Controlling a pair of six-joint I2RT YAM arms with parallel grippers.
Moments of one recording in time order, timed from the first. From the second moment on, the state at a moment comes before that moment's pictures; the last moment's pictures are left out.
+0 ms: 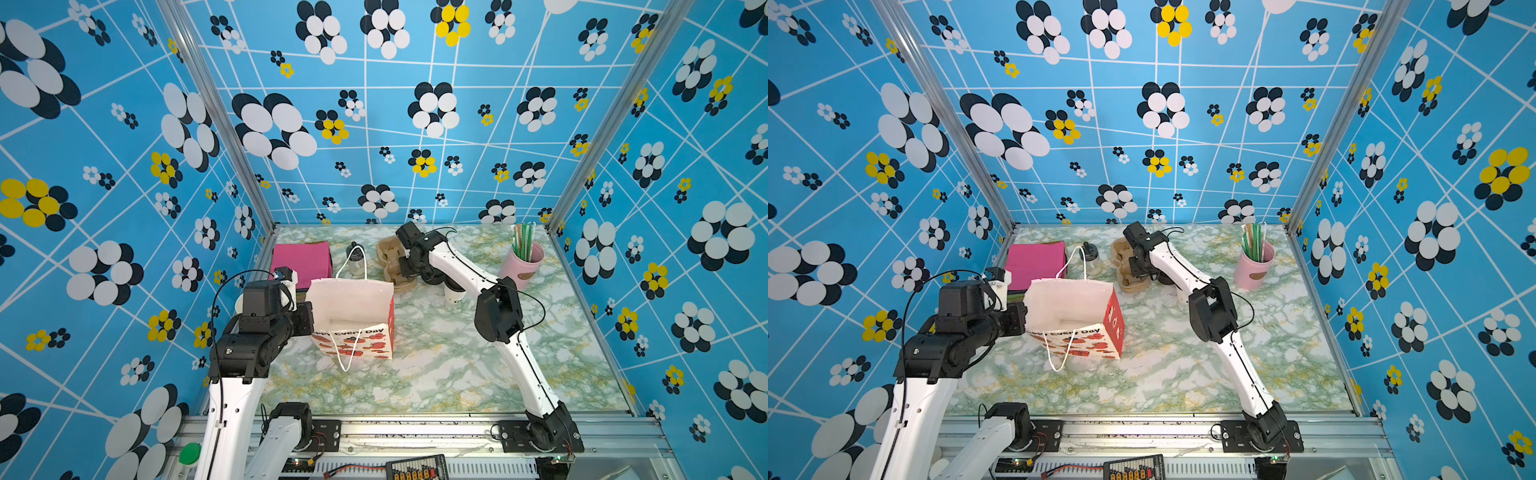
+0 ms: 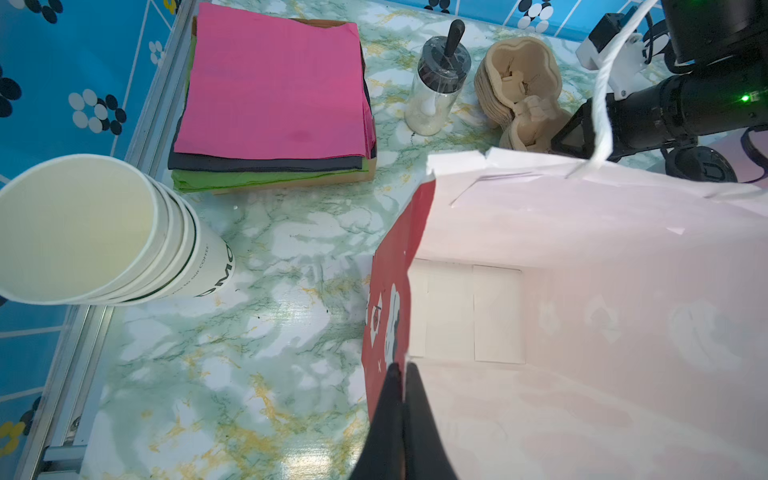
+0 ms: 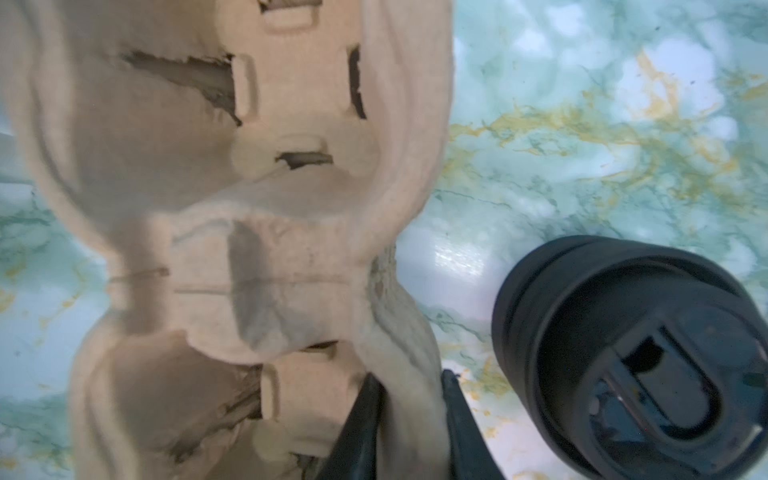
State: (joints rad) left arm -0.01 0.79 1.07 -1.05 0.13 -0.15; right arm 0.61 2.49 2.35 -1.05 0.12 0.28
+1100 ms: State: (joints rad) left arm -0.01 0.76 1.05 -1.02 0.17 -0.17; right arm 0.59 2.37 2.39 -1.07 0.15 0.21
